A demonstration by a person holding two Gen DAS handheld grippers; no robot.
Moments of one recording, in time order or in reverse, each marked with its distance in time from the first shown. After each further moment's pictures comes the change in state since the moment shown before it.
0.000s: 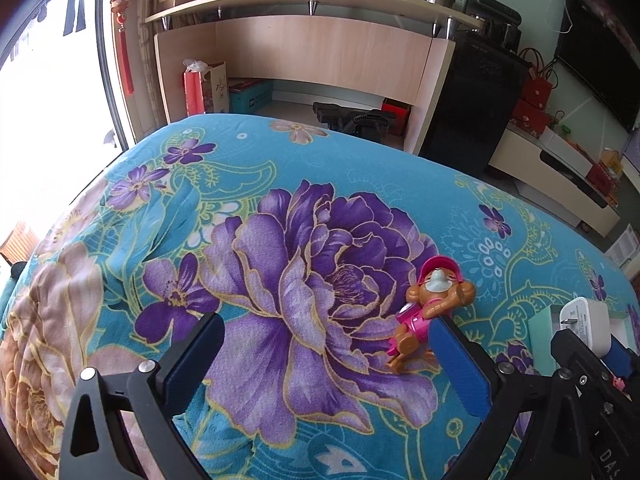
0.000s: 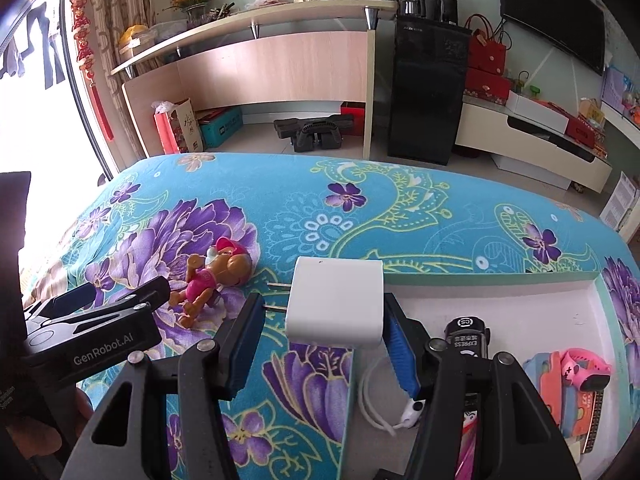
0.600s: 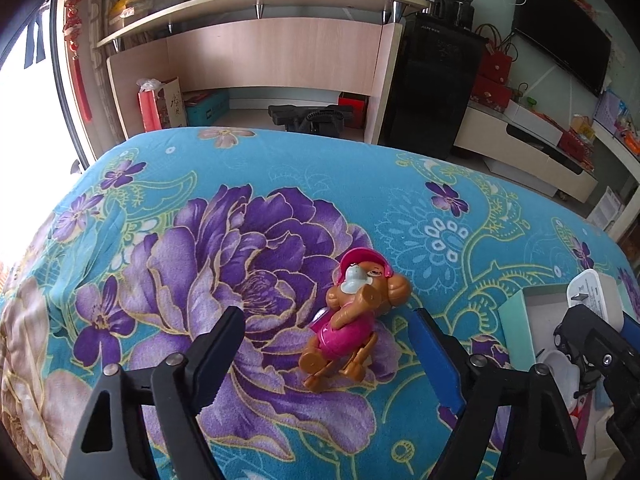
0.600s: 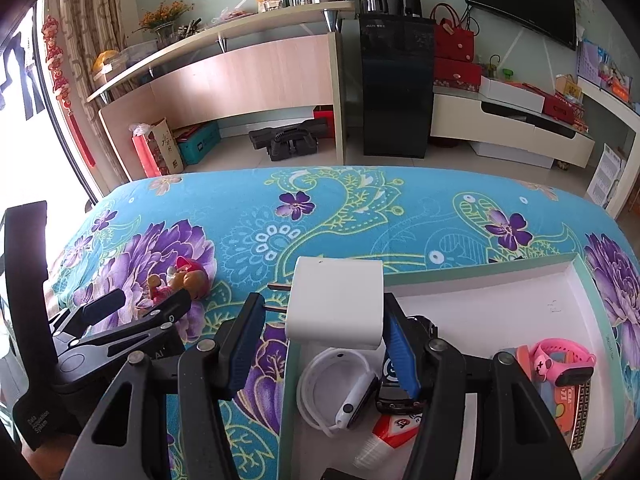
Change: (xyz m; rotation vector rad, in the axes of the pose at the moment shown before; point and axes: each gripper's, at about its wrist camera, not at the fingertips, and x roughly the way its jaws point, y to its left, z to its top) left arm 0.025 -0.049 -0.005 0.127 0.008 -0.061; right arm -0.008 -0.039 0.002 0.095 -0.013 -0.023
